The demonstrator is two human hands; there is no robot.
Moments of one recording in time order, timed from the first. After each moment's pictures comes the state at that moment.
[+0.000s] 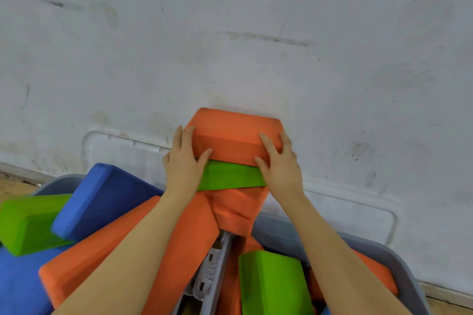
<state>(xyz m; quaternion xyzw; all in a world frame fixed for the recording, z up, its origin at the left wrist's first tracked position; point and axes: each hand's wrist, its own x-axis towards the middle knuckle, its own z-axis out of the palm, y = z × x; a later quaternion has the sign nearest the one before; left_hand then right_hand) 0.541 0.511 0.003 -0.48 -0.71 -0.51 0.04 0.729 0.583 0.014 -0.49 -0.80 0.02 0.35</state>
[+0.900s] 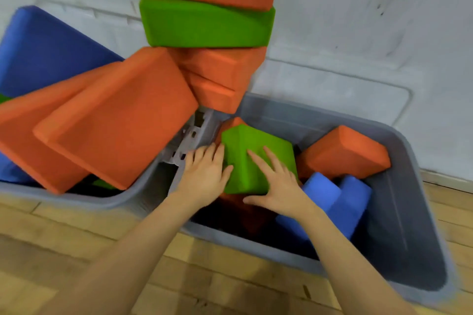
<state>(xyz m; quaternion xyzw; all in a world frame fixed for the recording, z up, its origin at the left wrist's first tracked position) 0.681 0.406 -0.204 -0.67 -0.73 -0.08 -0.06 0.869 0.469 -0.222 -0.42 -0.88 0.23 0.05</state>
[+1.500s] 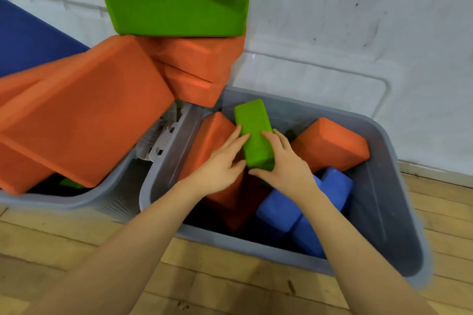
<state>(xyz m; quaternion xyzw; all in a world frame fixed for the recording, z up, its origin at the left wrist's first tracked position) 0.729 0.444 -0.214 -0.70 -0.58 -0.31 -0.29 0.904 0.490 -0.199 -0.50 -0.84 0.17 0.14</state>
